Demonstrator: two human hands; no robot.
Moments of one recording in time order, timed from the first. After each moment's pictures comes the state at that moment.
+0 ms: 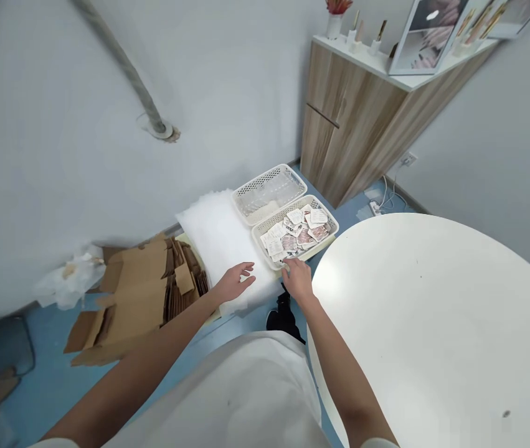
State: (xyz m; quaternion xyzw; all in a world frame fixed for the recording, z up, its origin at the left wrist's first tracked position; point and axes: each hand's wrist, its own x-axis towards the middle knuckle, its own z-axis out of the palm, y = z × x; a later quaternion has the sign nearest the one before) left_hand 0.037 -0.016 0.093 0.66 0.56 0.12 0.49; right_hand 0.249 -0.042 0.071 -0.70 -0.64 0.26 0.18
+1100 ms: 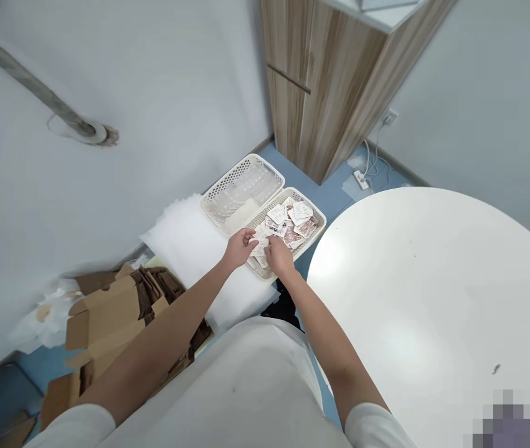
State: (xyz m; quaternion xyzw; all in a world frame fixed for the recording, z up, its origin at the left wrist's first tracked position) left_hand 0.113 0.105 0.069 0.65 0.55 0.18 0.49; right_hand 0.243 0.042 0.057 -0.73 -0.56 0.34 0.20
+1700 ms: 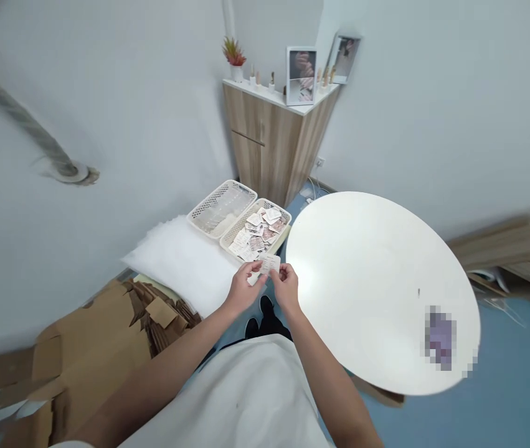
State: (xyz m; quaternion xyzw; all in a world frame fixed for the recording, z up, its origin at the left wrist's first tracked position) left_hand 0.086 -0.053 0.138 0.71 0.37 0.31 0.52; right_hand 0.192 -0.117 0.130 -0.69 -0.22 0.32 0.61
